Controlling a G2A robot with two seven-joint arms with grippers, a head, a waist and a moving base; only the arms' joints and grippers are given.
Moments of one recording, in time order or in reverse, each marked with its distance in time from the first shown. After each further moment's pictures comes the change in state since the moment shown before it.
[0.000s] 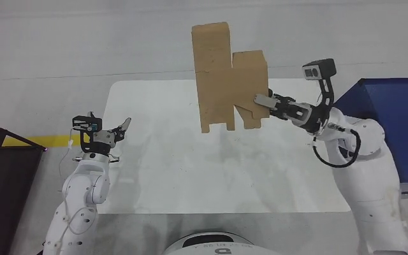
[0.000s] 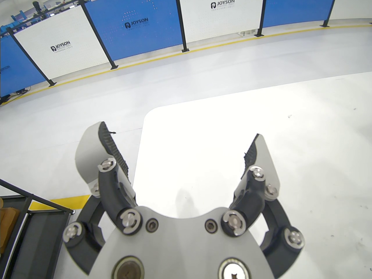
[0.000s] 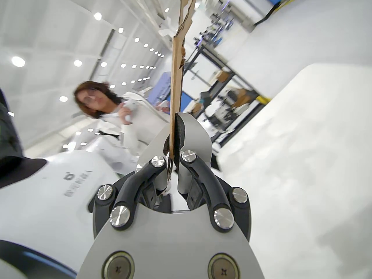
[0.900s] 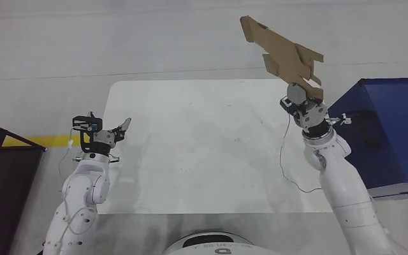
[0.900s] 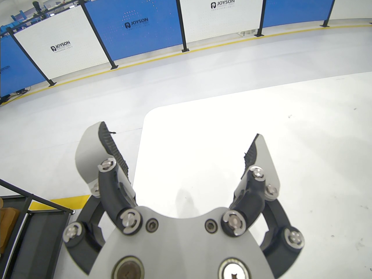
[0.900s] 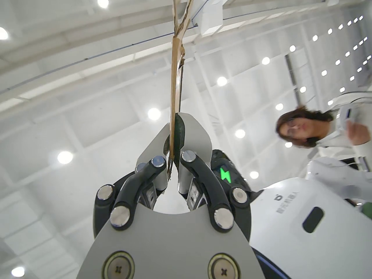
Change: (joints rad) left arm 0.000 0.000 0.000 0.000 0.000 0.000 0.000; right arm -0.098 -0.049 -0.103 0.263 1.386 0.736 0.017
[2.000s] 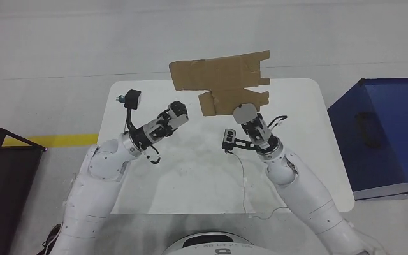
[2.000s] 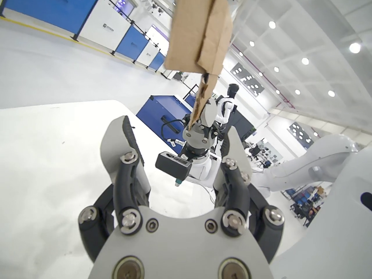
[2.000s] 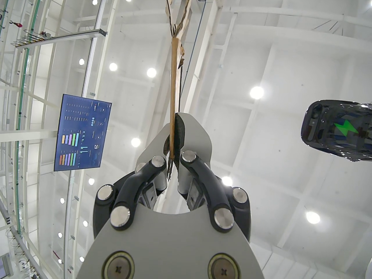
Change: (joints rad) left arm -0.330 -0.022 0.263 0.065 -1.256 -0.694 -0.587; right arm 0.050 -0.076 -0.342 0.042 0.729 0.489 -0.422
